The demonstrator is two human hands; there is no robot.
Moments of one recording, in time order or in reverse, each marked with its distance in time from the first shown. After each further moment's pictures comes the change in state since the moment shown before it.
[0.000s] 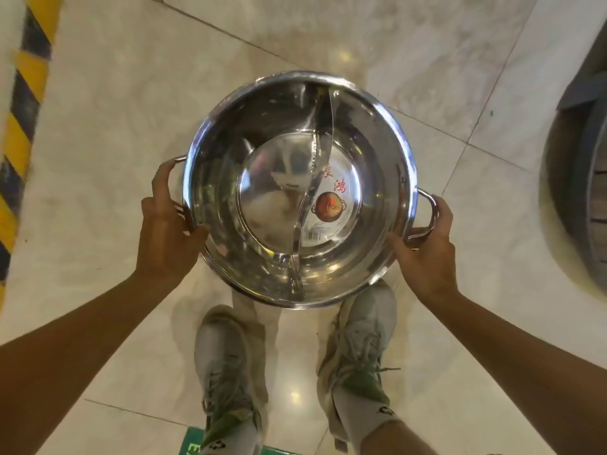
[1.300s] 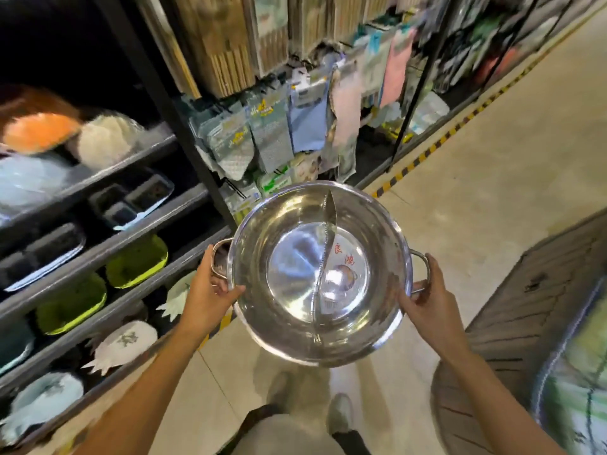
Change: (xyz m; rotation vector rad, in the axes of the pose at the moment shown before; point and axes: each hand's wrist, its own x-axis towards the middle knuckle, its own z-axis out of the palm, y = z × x) left_hand -0.517 0.336 -0.576 -0.454 0.617 -0.008; right_hand -0.431 -0.587 -0.425 -0.086 -0.189 -0.832
